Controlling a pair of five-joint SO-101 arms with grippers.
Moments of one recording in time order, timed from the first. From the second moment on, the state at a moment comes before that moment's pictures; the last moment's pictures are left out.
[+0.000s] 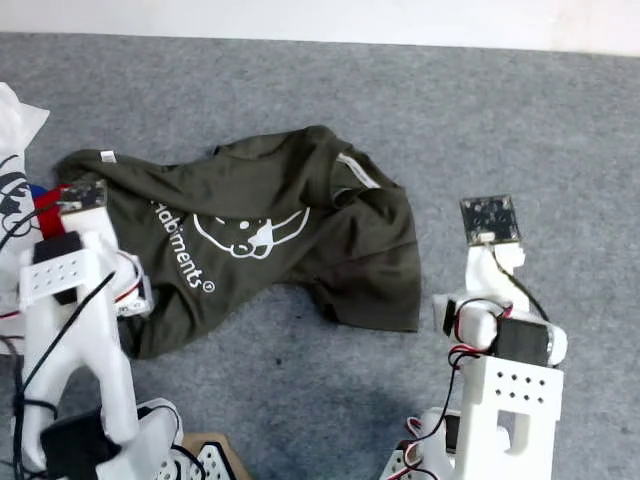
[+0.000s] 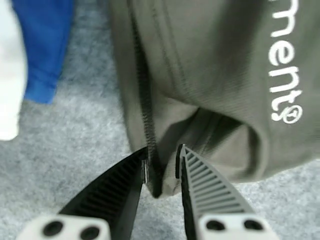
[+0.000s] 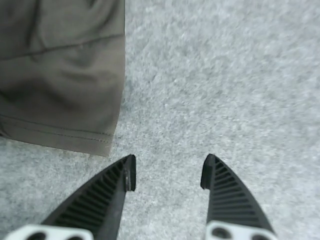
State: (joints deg) left arm -27.7 -21.1 44.4 71.4 -2.9; right arm 6.4 -59.6 57.5 71.6 16.7
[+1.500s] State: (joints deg) left arm -23.4 -18.1 50.2 66.8 3.3; right arm -15.6 -59.6 69.3 67.5 16.7
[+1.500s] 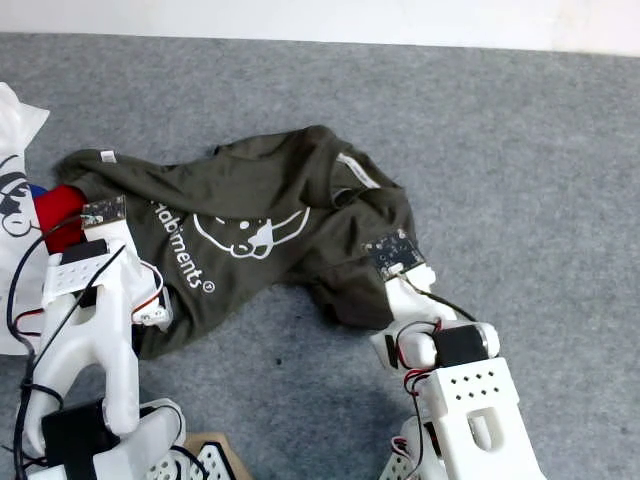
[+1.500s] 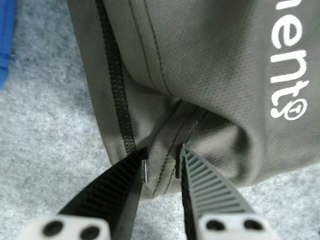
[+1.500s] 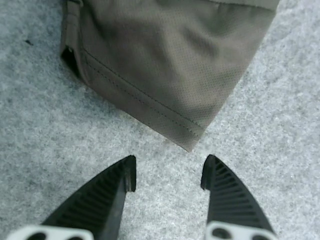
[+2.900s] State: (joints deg) left arm -23.4 -18.1 50.2 64.8 3.3; right arm -14.9 -38.5 58.2 66.1 5.9
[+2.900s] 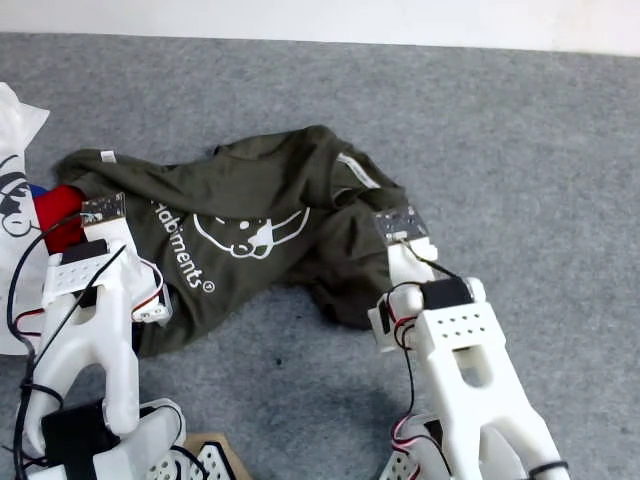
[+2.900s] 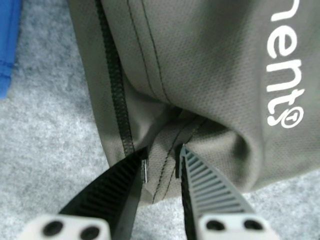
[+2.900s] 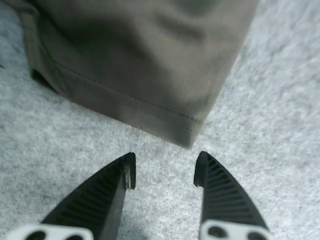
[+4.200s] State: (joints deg) left arm -23.4 -18.1 50.9 64.2 3.3; right arm -9.6 -23.0 61.5 49.2 6.2
